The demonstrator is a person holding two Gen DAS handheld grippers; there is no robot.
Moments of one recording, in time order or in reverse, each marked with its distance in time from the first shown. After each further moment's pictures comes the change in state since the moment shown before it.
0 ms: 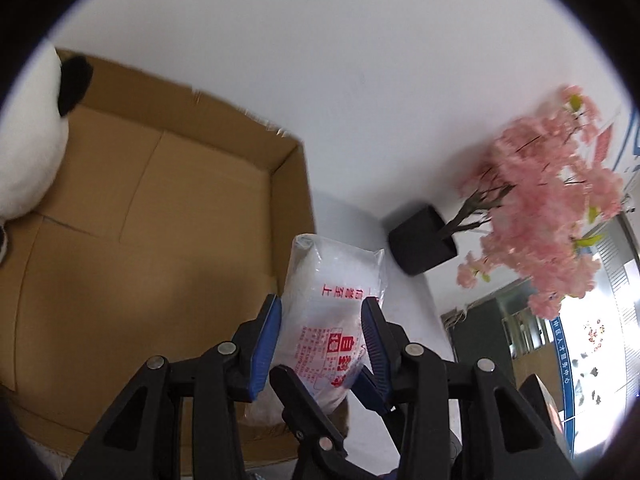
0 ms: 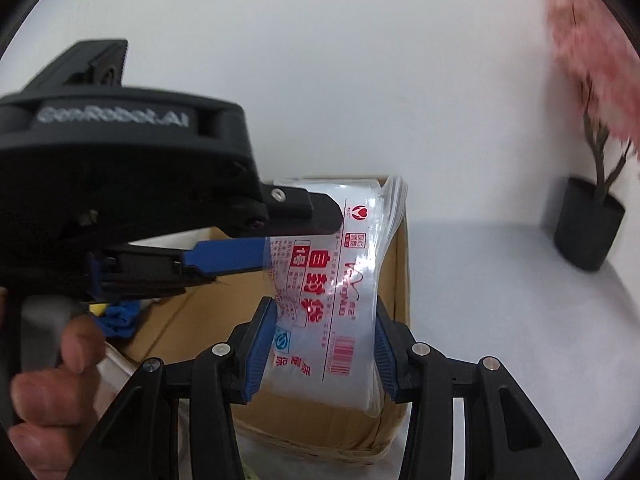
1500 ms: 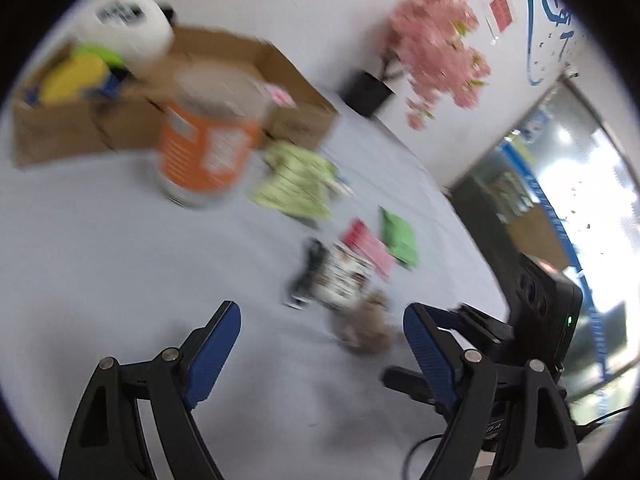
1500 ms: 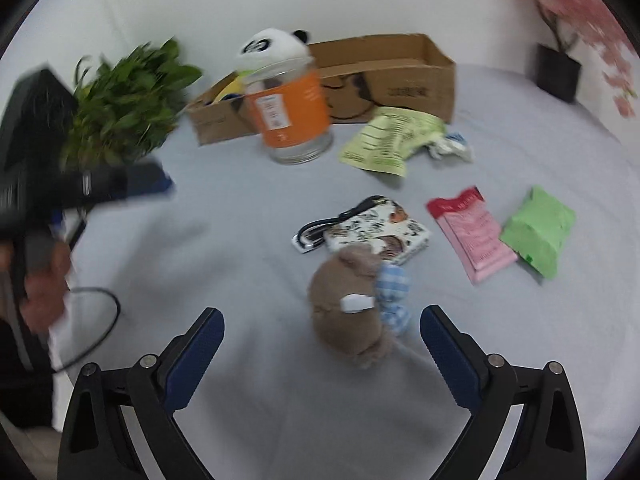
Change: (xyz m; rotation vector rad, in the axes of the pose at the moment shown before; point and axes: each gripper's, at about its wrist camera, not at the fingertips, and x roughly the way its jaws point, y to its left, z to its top) left arm -0.188 0.062 -0.241 0.315 0.210 -0.108; right arm -0.228 0.155 -0.252 0.120 0.291 0.070
